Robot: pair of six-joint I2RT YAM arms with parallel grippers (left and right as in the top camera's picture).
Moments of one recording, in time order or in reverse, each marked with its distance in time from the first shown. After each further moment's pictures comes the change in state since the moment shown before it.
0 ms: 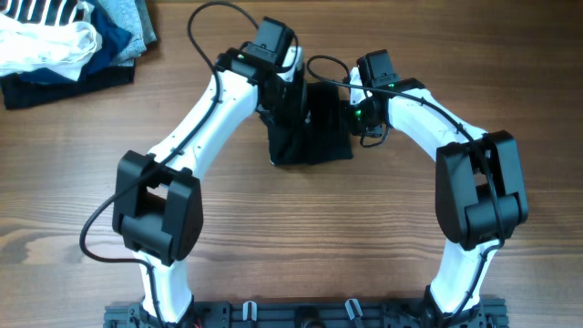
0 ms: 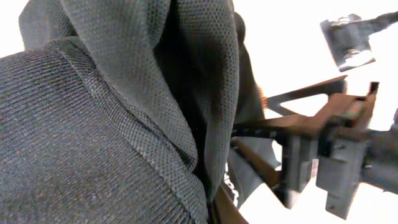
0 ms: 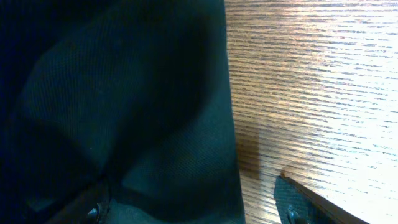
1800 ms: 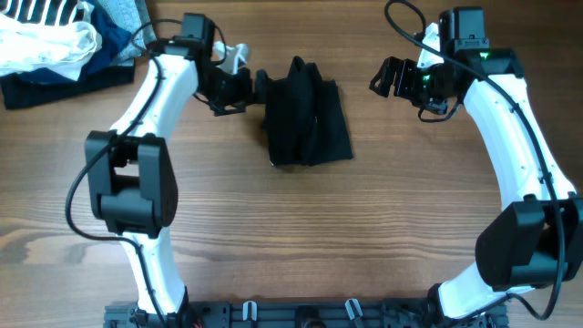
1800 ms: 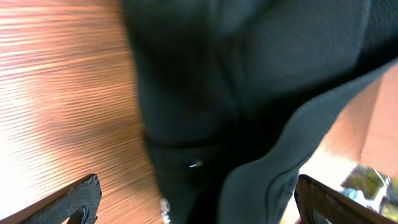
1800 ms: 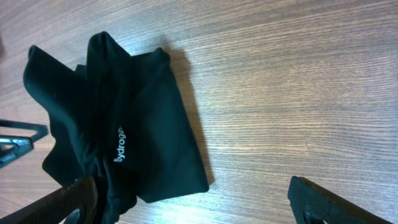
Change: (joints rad) left arm 0.295 0.111 0.007 -0.089 0.403 0.157; right arm -0.216 -0.272 0.200 -0.367 -0.007 0.016
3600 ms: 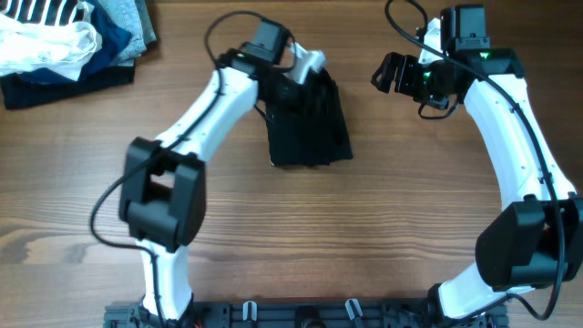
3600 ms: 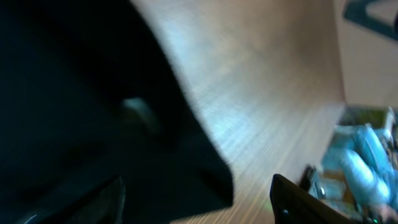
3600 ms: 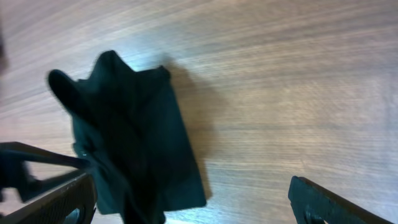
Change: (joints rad) left arm -0.225 -0.058 0.000 0.133 0.033 -0.002; right arm 0.000 0.000 0.000 0.061 0.000 -0.009
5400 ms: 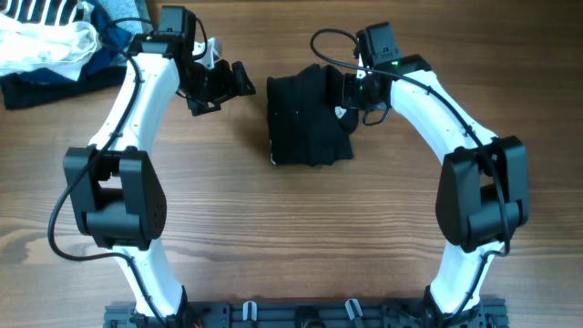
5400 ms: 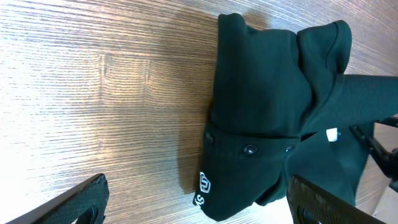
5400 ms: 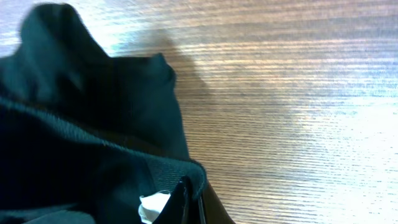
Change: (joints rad) left arm 0.292 -0.035 0.005 -0.205 -0.231 -0.177; right arm 0.222 0.264 -0.013 0.192 0.257 0.060
